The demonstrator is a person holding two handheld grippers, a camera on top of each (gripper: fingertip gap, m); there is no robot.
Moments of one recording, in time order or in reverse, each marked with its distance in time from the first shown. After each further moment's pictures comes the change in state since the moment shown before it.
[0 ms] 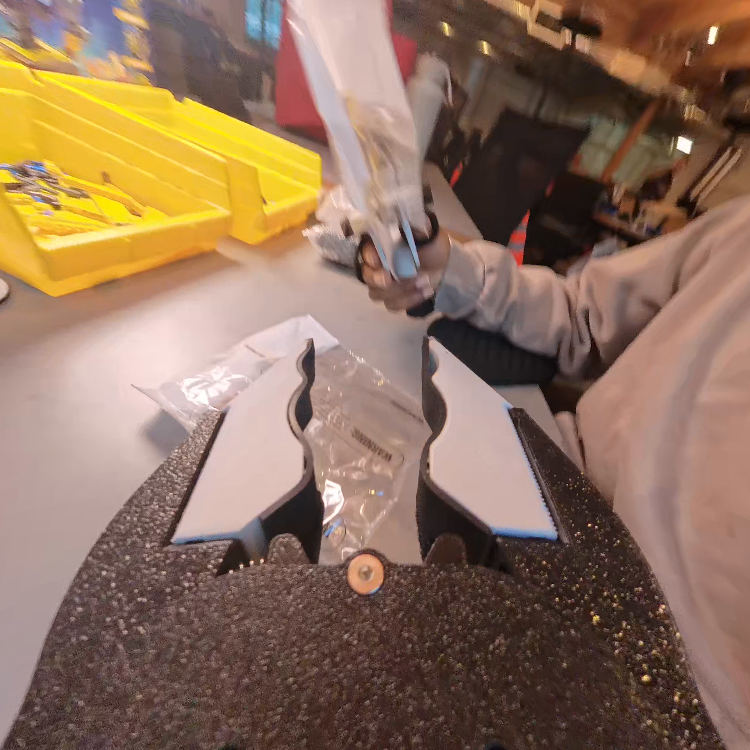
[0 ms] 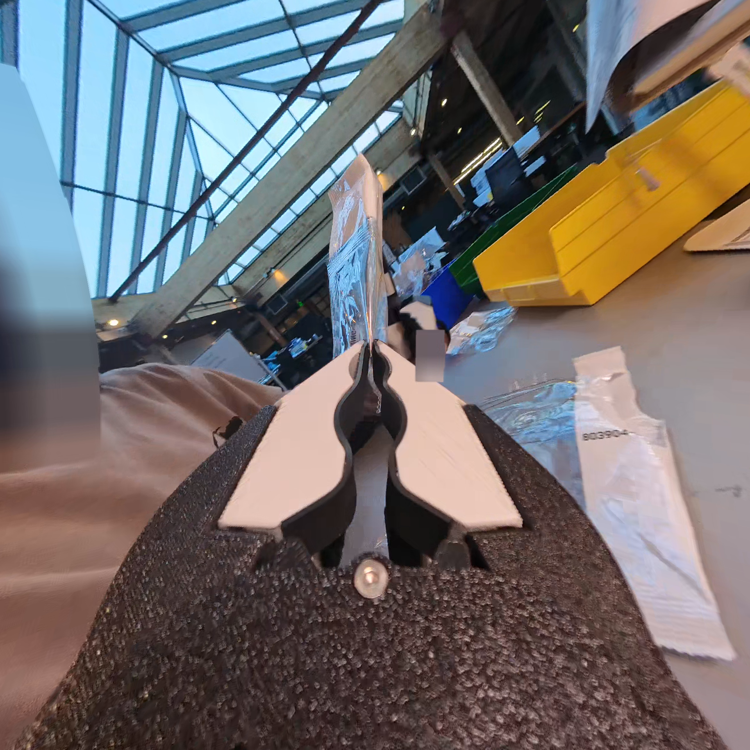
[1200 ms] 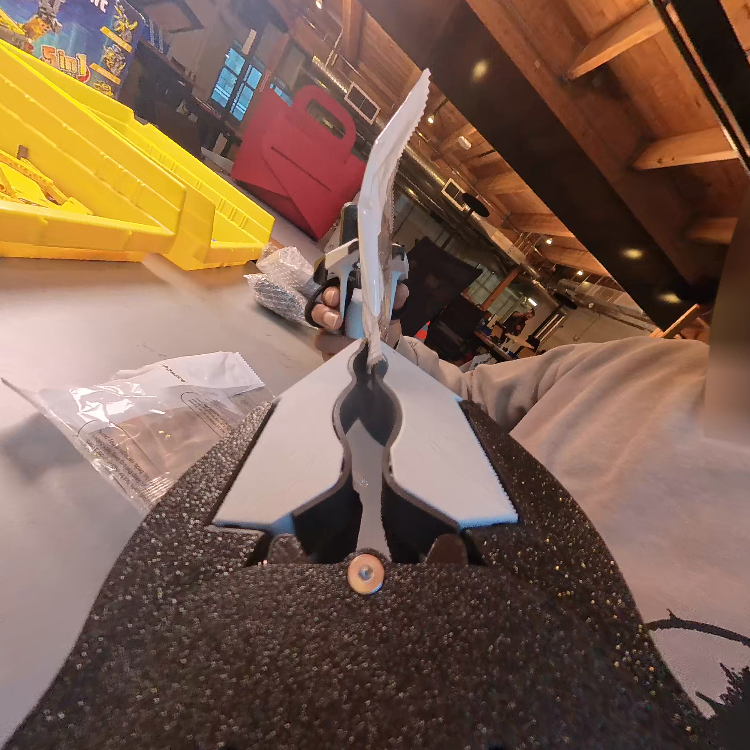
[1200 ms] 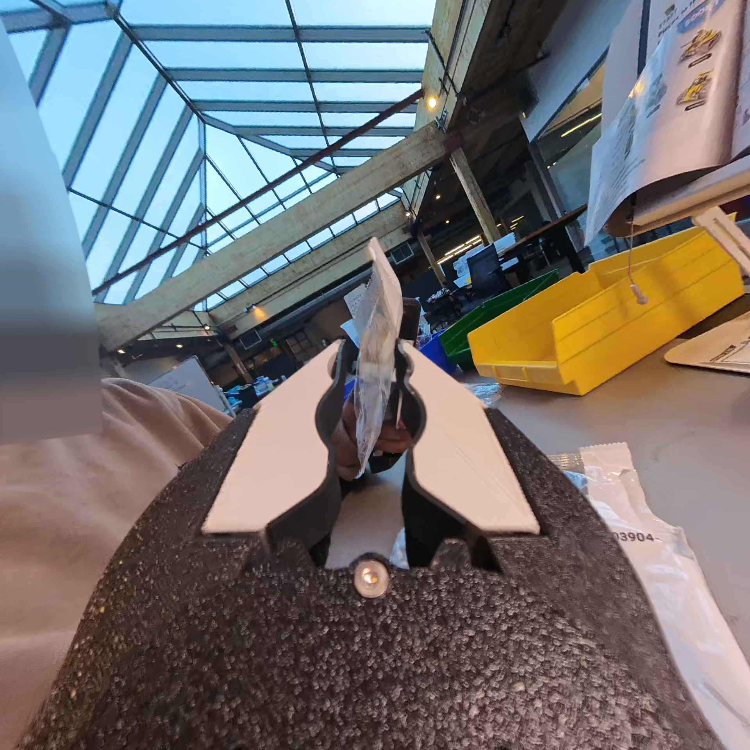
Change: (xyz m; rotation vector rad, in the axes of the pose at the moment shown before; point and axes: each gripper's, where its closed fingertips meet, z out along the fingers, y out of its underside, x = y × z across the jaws) left arm 0.013 -0.026 -0.006 0.192 0.168 -0.312; right arm -0.025 -0.018 0.023 0.169 0.005 -0.193
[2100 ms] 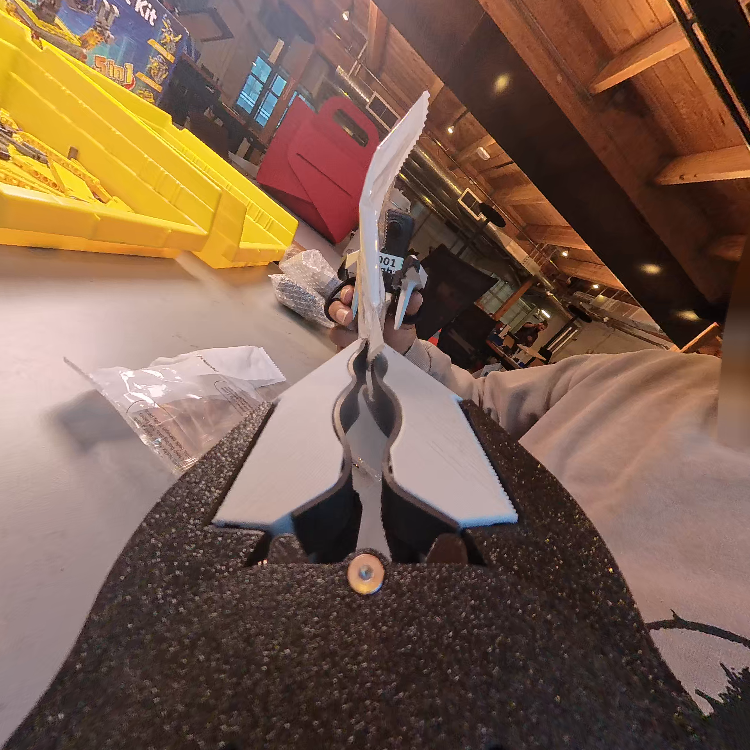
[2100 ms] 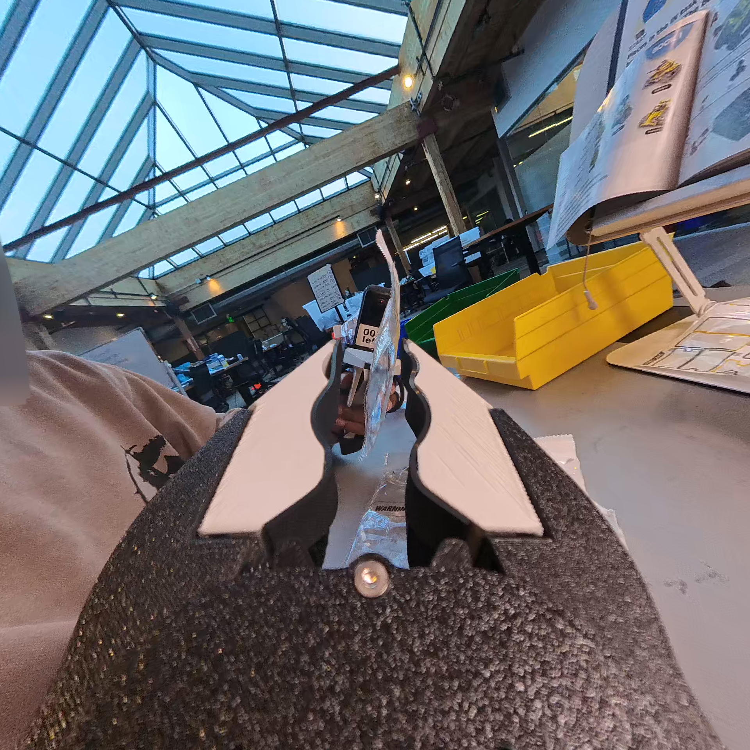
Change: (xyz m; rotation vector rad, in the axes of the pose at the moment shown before) left arm -0.014 -0.003 -0.012 0.013 -0.048 -0.019; right arm 0.010 0.003 -0.005 -0.049 0.077 -0.112
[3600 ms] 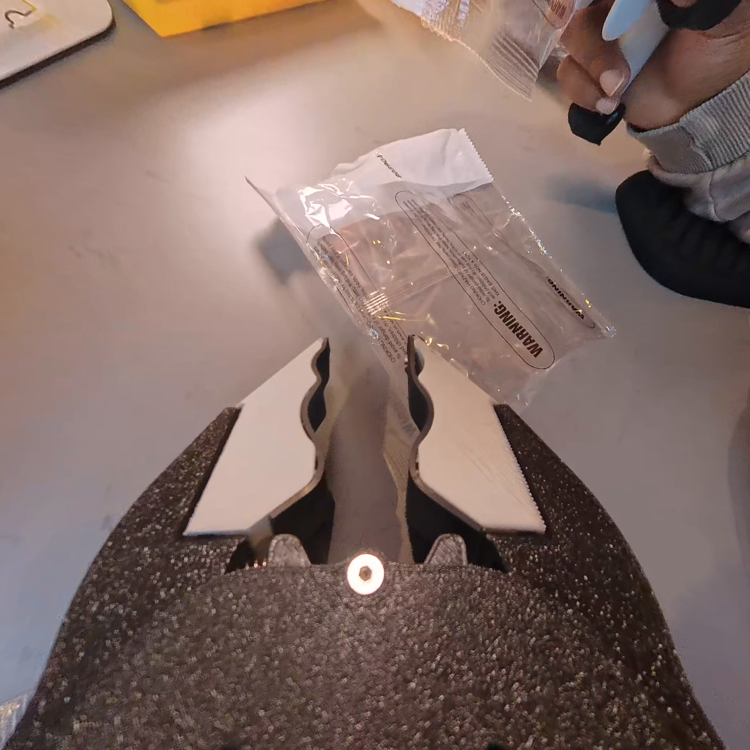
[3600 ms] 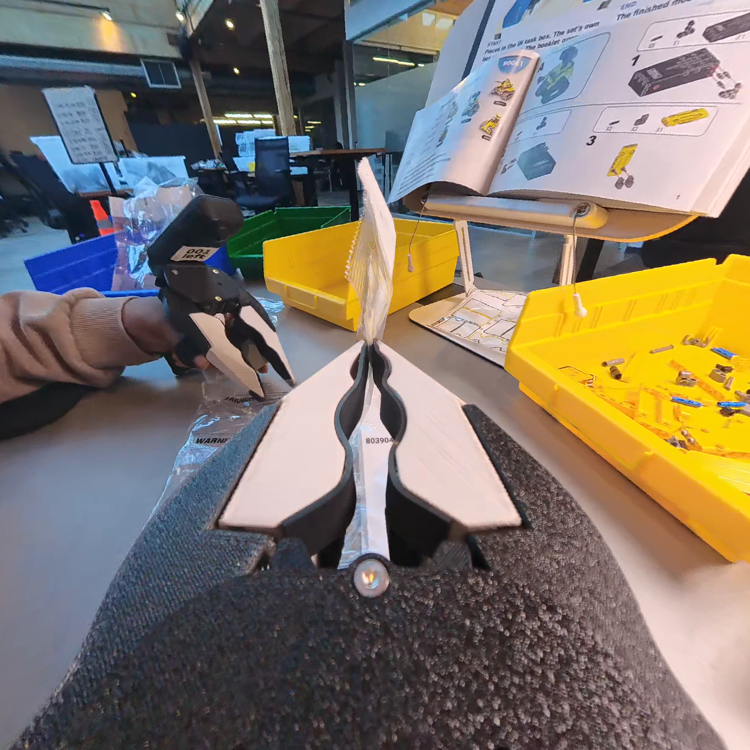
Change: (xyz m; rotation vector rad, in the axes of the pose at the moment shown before) left arm -0.097 0.078 -0.033 -0.562 -0.545 0.265; right arm 0.057 0.010 -0.026 -0.229 0.436 -0.448
